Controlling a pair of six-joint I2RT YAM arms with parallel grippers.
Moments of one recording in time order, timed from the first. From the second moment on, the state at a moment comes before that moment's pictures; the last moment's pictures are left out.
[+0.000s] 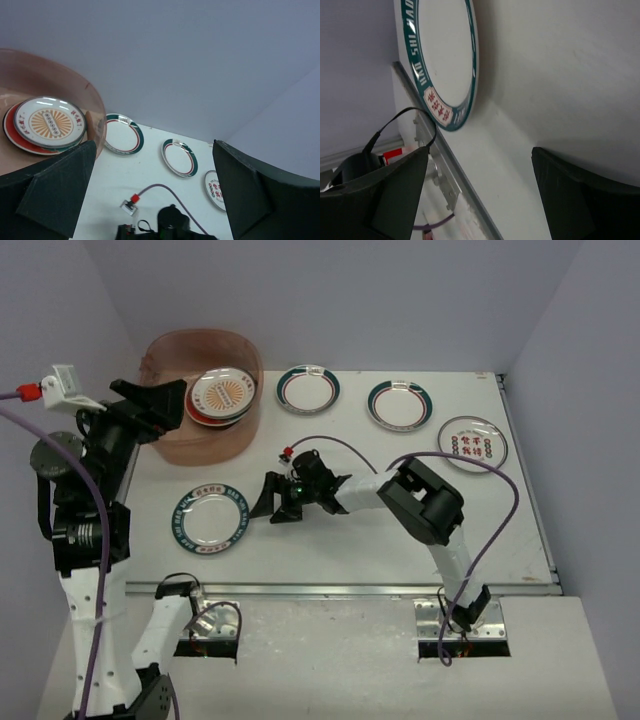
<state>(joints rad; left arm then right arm) 0.18 0.77 1.26 -0.38 0.27 -0.61 0.84 2.18 1.21 0.37 -0.52 0.95</state>
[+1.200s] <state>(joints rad) -0.16 1.12 0.78 -0.19 0.70 -0.63 0.27 1.40 0.86 -0.09 -0.90 0.63</state>
